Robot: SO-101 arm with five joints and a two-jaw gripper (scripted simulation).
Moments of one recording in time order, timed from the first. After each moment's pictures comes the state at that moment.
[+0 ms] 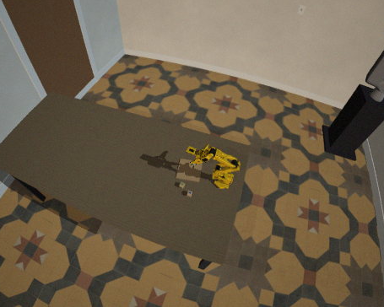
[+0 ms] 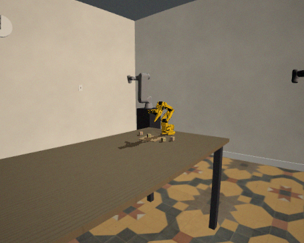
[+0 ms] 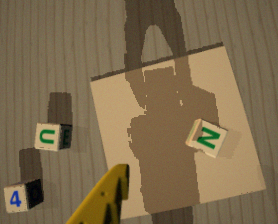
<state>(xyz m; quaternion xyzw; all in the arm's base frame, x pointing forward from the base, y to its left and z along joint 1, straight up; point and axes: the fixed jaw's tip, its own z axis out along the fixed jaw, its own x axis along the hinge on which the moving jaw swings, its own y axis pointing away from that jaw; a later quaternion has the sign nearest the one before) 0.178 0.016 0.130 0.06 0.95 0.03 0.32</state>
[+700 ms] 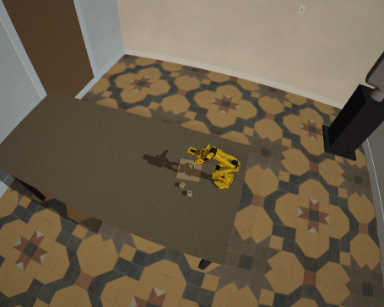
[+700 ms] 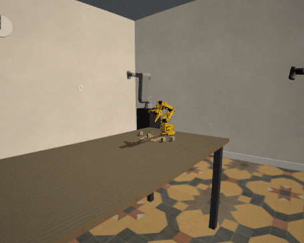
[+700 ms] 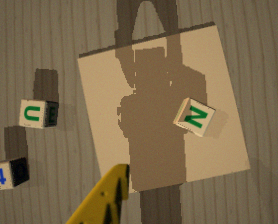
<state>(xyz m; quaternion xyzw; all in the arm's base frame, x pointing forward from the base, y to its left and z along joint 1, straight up) 0.167 0.010 0.127 0.04 0.96 0.02 0.28</state>
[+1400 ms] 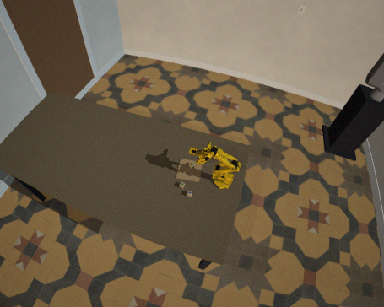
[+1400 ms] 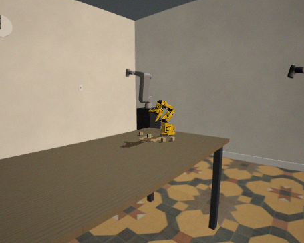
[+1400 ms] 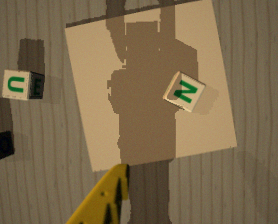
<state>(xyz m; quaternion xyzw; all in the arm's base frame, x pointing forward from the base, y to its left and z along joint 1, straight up) 0.153 0.005 0.124 0.02 0.97 0.00 0.24</state>
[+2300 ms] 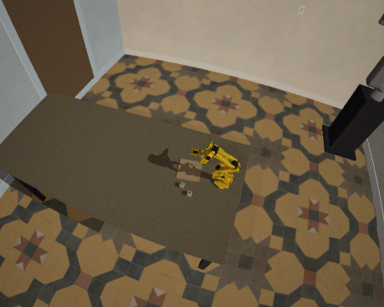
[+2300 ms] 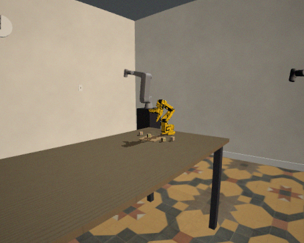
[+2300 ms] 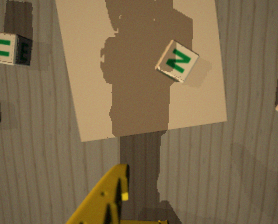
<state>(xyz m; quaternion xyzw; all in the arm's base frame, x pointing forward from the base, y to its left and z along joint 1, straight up) 0.136 0.001 0.124 0.00 0.98 -0.01 0.20</state>
